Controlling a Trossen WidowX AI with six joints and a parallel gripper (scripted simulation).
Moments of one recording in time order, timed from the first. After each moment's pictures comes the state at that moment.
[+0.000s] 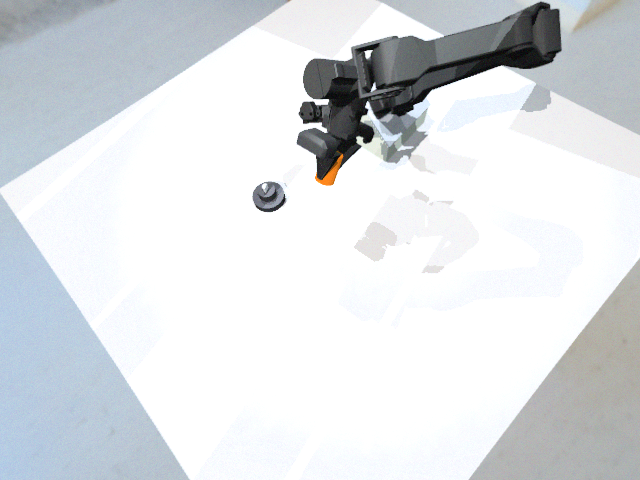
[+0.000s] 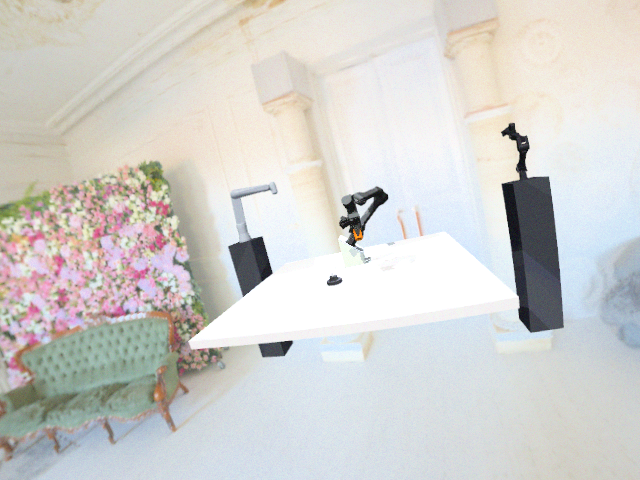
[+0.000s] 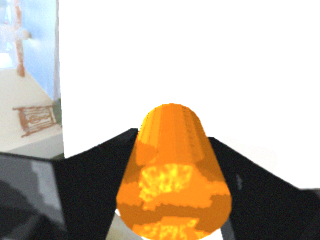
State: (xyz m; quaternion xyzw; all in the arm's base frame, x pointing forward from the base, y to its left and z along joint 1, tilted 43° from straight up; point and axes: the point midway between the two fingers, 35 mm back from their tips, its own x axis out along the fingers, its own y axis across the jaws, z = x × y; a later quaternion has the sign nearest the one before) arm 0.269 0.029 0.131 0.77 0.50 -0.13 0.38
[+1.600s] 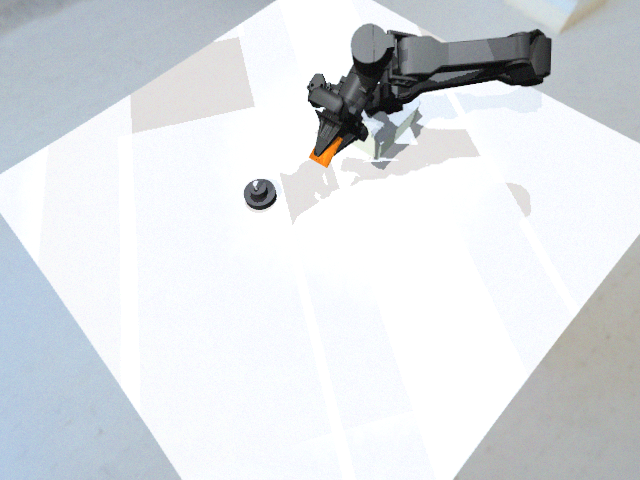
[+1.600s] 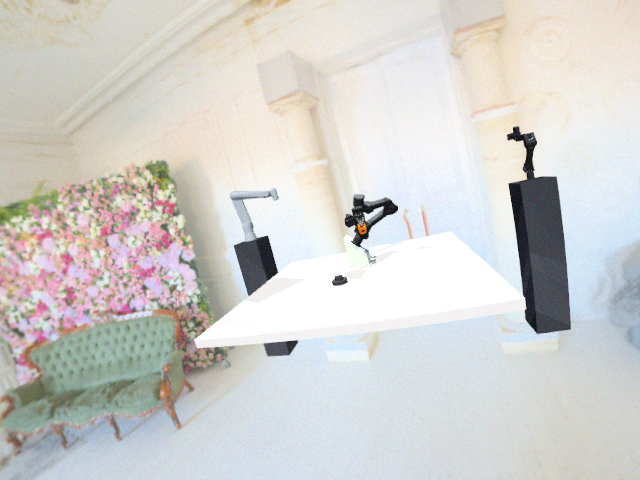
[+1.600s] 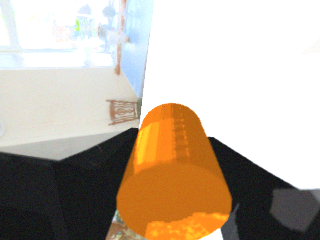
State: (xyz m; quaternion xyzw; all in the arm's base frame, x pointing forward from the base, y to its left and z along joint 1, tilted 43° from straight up) arm 0.250 0.007 0.150 0.86 0.32 -0.04 0.39
